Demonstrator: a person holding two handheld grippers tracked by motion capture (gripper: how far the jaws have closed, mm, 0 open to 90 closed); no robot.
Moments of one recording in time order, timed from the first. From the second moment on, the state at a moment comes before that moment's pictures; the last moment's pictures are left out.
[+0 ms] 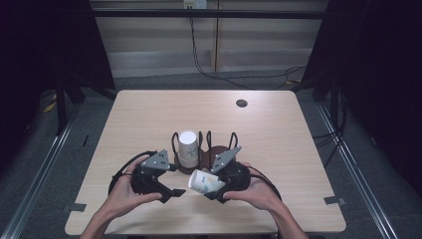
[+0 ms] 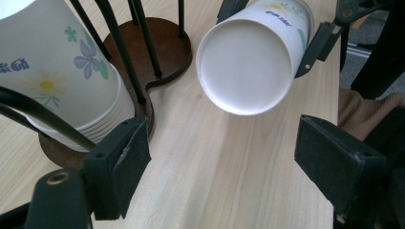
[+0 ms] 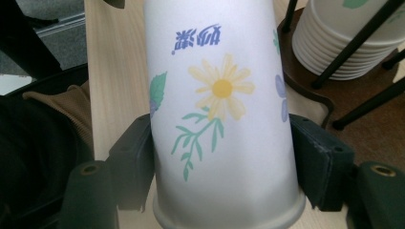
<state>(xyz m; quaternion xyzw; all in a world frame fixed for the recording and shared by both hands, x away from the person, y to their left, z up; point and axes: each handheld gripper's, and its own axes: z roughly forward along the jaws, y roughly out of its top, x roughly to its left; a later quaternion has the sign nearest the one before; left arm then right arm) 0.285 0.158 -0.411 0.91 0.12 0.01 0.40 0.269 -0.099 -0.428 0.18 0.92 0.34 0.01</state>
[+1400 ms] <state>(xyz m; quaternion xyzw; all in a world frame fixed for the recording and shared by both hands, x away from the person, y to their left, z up) 0.279 0.135 -0.424 0.93 0.09 -0.01 0.36 0.267 -0.076 -0.423 0.14 0.96 0.25 0.01</state>
